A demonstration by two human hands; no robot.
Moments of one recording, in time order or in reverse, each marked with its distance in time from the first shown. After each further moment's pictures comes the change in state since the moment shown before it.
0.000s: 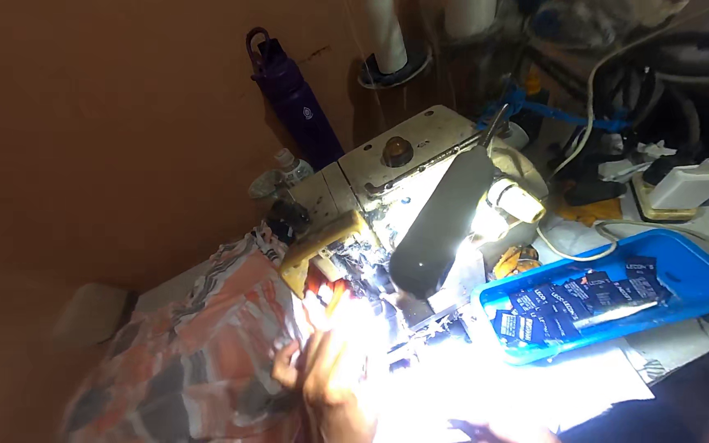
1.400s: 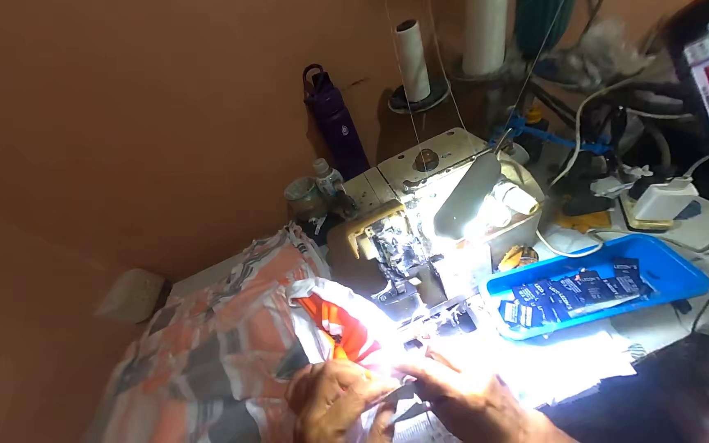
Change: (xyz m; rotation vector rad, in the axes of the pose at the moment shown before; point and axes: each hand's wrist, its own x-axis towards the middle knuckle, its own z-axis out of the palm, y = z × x) left_hand -0.044 -0.020 -0.066 -0.513 -0.164 -0.051; right_hand 0.063 0.002 0.040 -0.589 0.205 -0.788
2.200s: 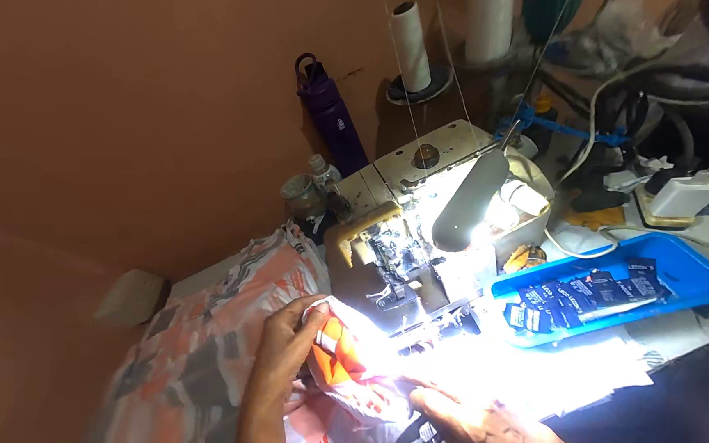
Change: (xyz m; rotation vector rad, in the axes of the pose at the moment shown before) left_hand 0.071 -0.074 -0.011 -0.082 -0.078 -0.608; right_hand -0.019 0.007 0.004 0.203 -0.121 -0.074
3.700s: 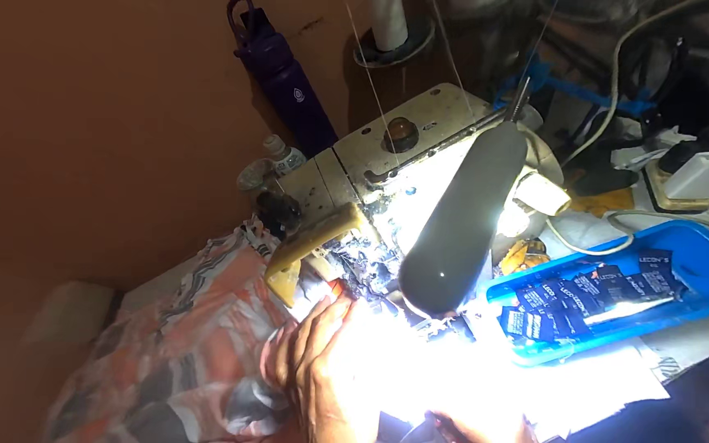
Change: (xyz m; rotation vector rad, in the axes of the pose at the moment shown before) left_hand -0.034 0.041 0.079 0.469 0.275 0.475; right_hand -0.011 0.003 -0.009 -0.106 0.161 0.239
